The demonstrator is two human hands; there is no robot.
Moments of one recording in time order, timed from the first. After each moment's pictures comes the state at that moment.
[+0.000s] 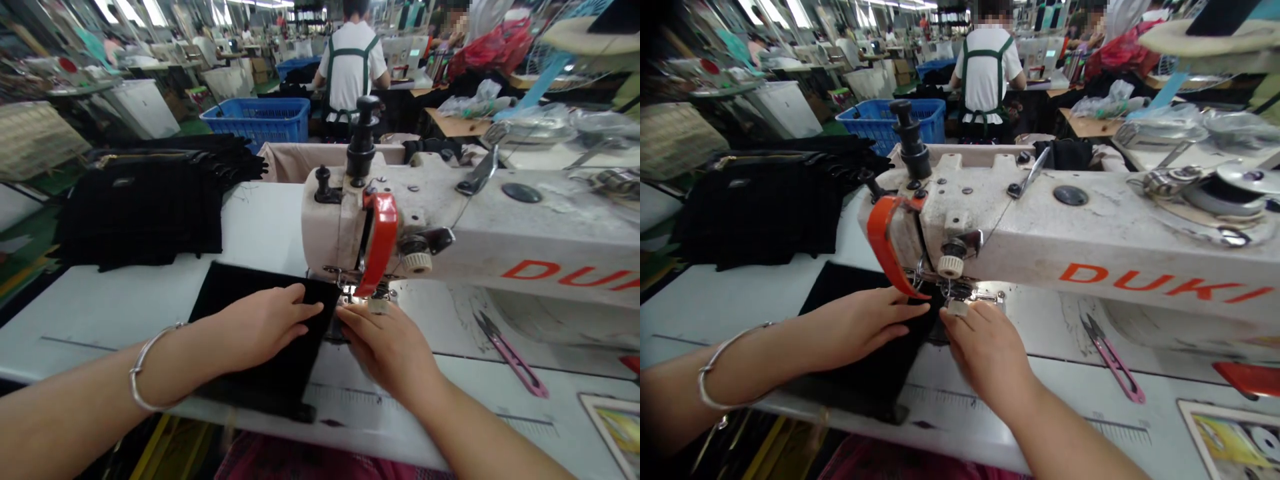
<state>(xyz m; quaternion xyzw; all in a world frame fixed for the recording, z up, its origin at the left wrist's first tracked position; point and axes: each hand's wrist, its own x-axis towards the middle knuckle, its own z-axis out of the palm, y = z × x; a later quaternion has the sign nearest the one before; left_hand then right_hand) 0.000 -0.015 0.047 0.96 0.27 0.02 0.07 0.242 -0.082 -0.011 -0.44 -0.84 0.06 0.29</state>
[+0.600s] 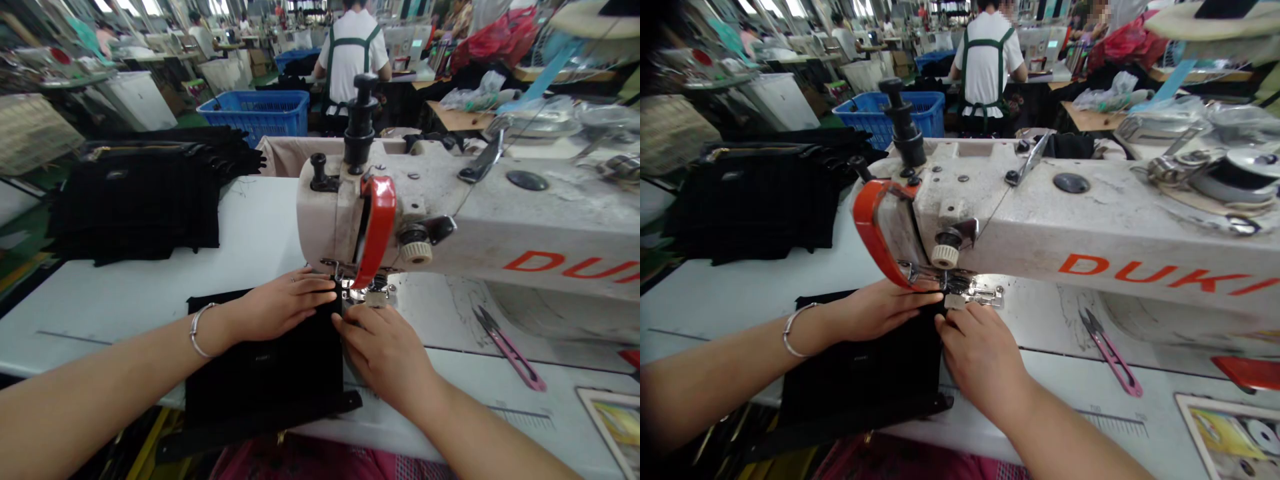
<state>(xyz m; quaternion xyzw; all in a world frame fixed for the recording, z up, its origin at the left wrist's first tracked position) -0.003 0.012 0.003 0.98 0.16 0.10 0.12 0.233 -0.090 -0.007 -0.44 -0.86 0.07 0.27</state>
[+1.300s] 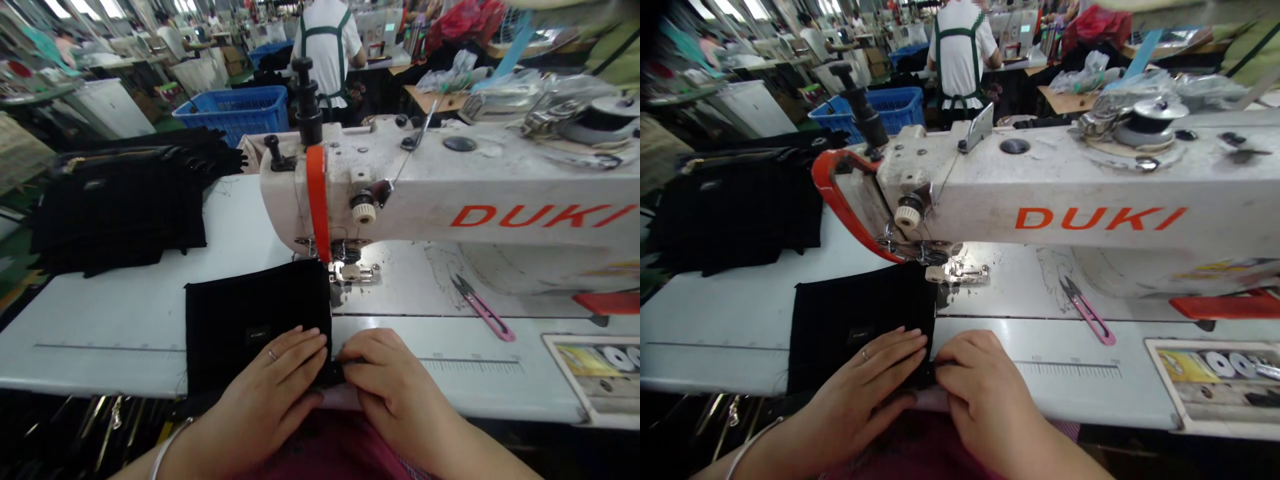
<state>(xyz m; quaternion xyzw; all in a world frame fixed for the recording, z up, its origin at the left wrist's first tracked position) -0.003 -0.128 0.010 0.96 0.26 0.08 0.09 0.237 -0.161 0.007 -0.44 -0.77 0.32 0.33</state>
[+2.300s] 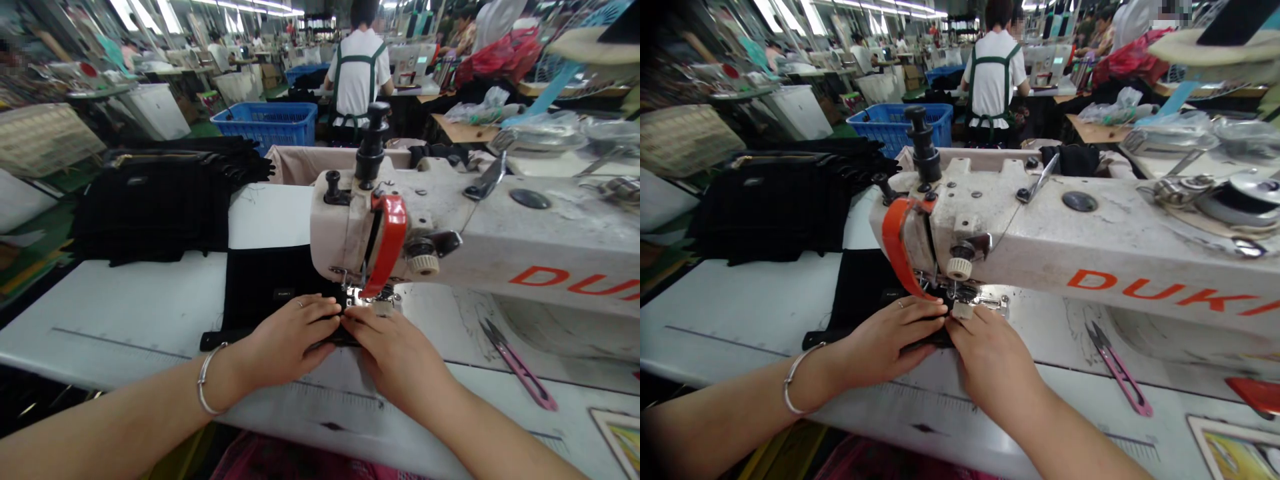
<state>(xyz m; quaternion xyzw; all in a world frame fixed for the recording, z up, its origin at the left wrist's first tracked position) 0.019 -0.041 0.011 0.95 0.24 0.15 0.09 0.244 -0.083 0.005 -0.44 -0.87 0.12 0.18</state>
